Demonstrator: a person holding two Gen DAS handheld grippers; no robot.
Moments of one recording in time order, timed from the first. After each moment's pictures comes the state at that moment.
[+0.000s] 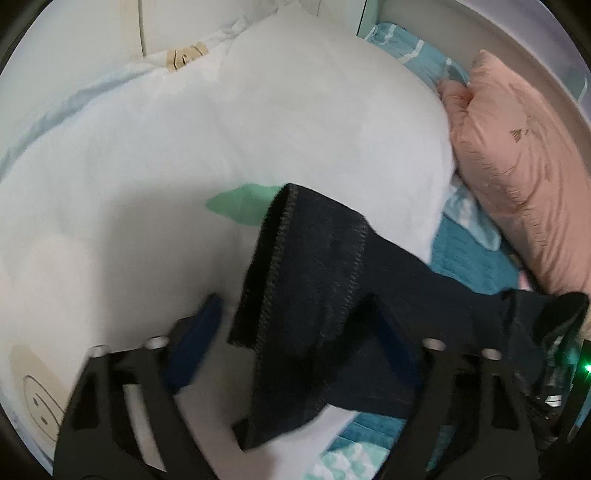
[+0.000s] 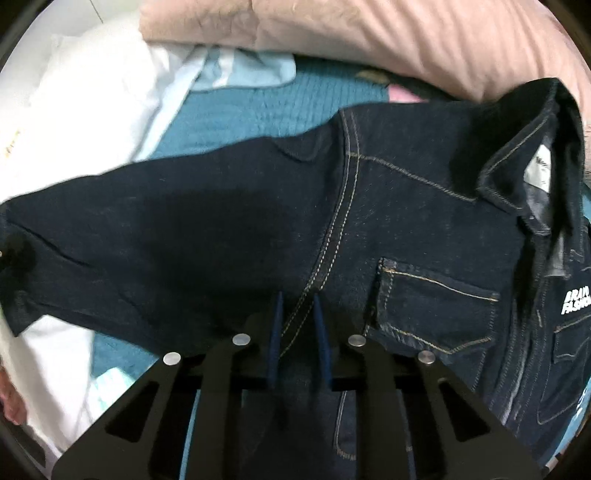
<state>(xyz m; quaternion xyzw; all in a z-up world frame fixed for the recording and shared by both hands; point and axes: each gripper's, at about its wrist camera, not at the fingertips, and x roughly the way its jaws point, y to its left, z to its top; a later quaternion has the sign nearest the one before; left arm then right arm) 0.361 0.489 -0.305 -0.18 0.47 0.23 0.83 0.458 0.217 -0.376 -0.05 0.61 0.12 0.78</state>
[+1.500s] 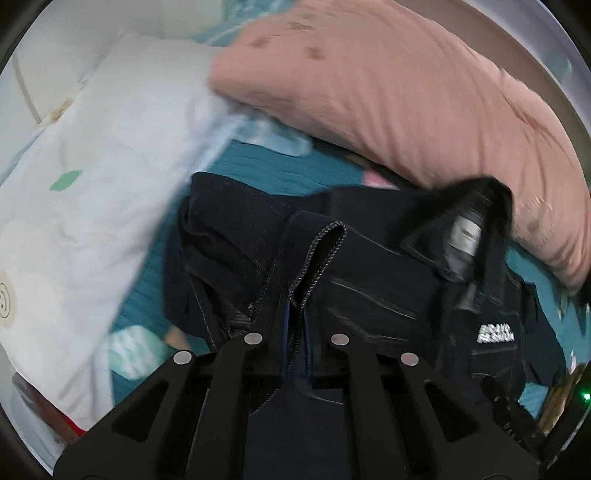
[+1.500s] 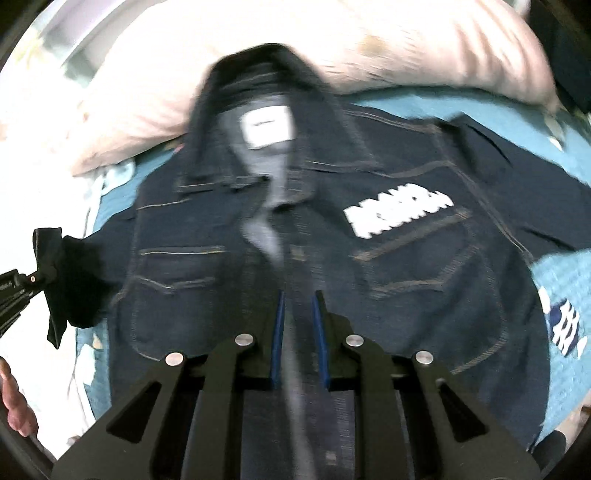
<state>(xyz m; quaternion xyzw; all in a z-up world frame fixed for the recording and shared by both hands) 0.412 0.193 -0.255 -0.12 0.53 0.13 0.83 0.392 -0.064 -0.316 0.11 0.56 0.04 0.82</state>
